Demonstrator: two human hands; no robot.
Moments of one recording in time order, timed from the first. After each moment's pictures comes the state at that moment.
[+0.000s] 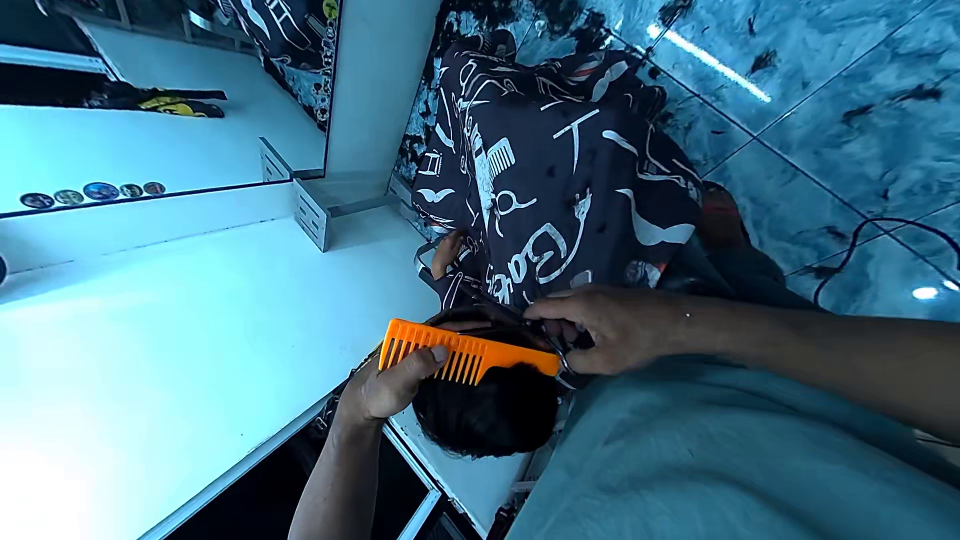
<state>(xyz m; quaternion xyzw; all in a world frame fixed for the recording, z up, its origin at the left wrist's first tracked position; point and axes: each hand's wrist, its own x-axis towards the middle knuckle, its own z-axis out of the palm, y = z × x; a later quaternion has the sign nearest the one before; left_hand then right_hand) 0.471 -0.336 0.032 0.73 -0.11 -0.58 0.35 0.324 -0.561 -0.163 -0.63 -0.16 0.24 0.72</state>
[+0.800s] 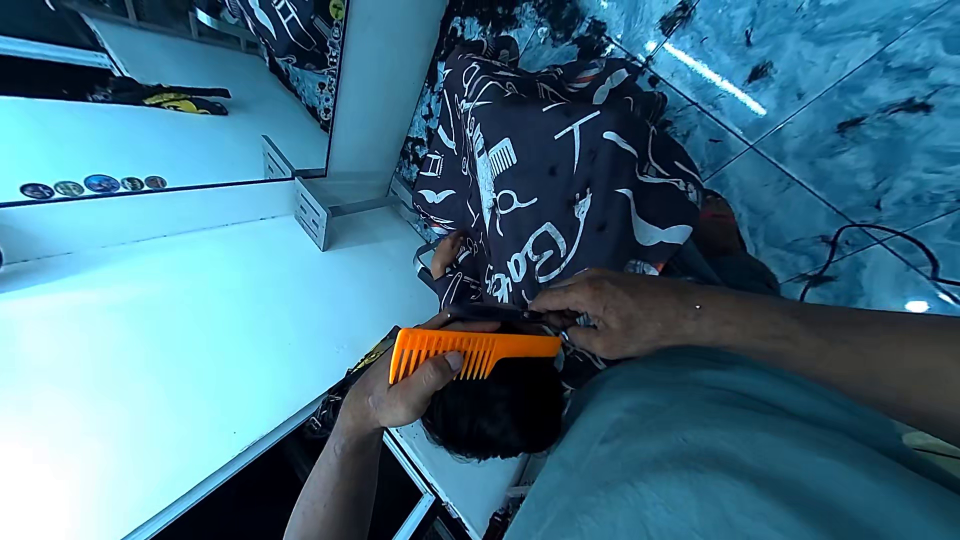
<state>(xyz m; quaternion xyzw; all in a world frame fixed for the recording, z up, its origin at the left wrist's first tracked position) 0.460 -0.350 0.034 0.73 -0.22 -0.57 0.32 0.325 -0.565 -0.166 -0.67 -0.17 0.14 0.71</state>
